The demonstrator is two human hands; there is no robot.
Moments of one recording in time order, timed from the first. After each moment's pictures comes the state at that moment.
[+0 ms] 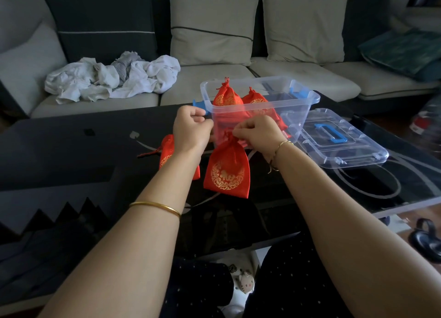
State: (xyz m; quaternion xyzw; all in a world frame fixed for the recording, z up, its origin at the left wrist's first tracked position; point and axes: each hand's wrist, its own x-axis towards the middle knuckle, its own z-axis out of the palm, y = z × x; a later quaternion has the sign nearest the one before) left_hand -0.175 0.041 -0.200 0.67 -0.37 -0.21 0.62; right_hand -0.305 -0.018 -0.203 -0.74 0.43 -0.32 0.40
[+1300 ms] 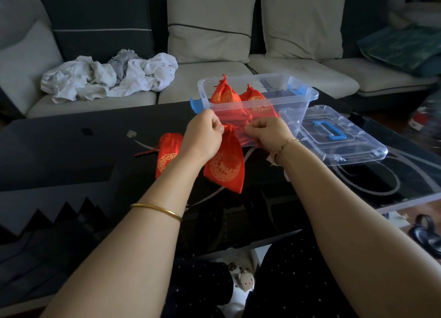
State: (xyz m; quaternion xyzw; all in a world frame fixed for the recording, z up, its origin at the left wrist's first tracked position) left_hand -0.183 0.039 -0.208 0.71 -0.57 -0.07 0.41; right_hand -0.318 -0.039 -0.221 -0.67 0.47 -0.37 0.45
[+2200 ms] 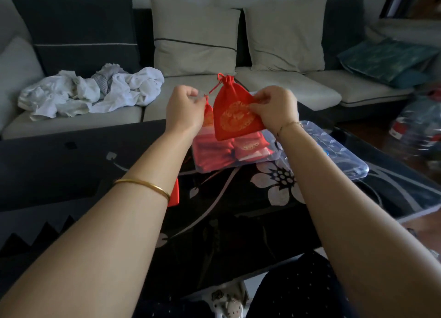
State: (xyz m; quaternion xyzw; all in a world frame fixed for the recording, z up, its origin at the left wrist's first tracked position) left_hand -0.185 -0.022 -0.144 0.68 -0.45 -0.13 0.56; right_hand -0.341 -0.085 -0.145 -0.72 0.49 -0.44 0.21
